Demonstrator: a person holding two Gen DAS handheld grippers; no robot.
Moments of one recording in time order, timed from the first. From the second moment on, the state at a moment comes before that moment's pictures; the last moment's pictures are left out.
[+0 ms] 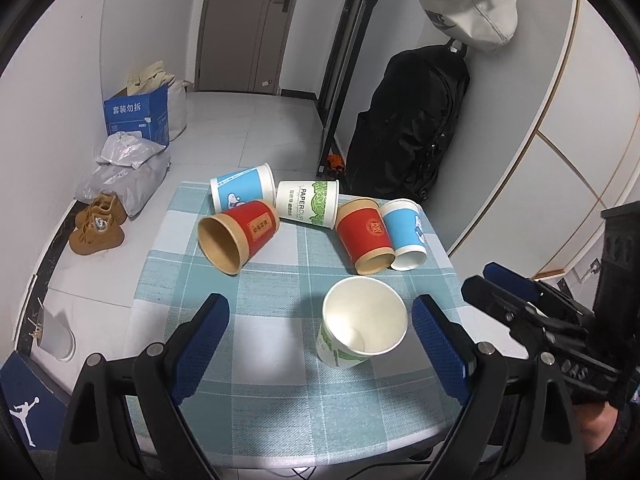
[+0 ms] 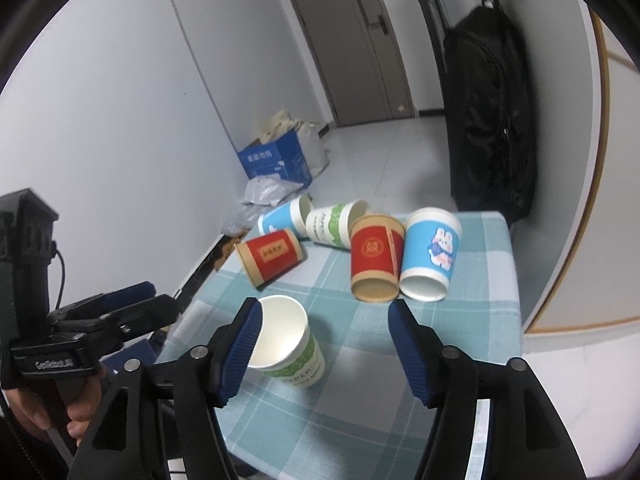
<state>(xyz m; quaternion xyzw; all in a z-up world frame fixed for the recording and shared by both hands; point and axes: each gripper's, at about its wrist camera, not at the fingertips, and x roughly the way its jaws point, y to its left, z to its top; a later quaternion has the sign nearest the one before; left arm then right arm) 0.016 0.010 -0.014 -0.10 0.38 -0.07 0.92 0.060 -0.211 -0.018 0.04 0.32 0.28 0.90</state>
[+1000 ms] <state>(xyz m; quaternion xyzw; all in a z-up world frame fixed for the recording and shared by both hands) 0.015 -0.003 -0.008 -0.09 0.37 -0.03 0.92 0.049 -0.229 -0.019 0.02 0.29 0.27 0.92</state>
